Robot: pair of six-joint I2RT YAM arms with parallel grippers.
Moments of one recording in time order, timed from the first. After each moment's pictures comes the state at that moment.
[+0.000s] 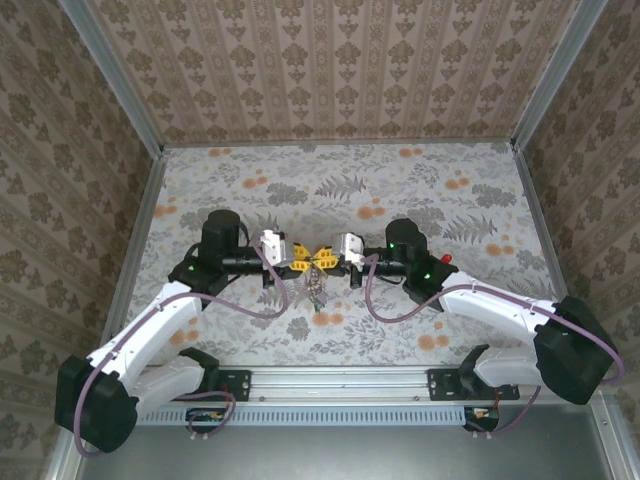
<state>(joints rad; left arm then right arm) -0.51 1.01 0.70 -0.14 0.95 0.61 0.72 1.26 0.70 0.40 -0.63 -0.36</state>
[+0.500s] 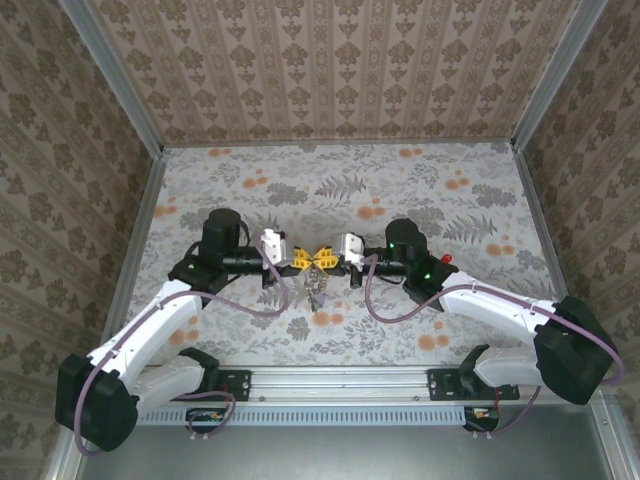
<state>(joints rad) -0.51 1.02 0.71 -0.19 0.95 0.62 0.72 1.26 0.70 0.39 -0.62 -0.37</state>
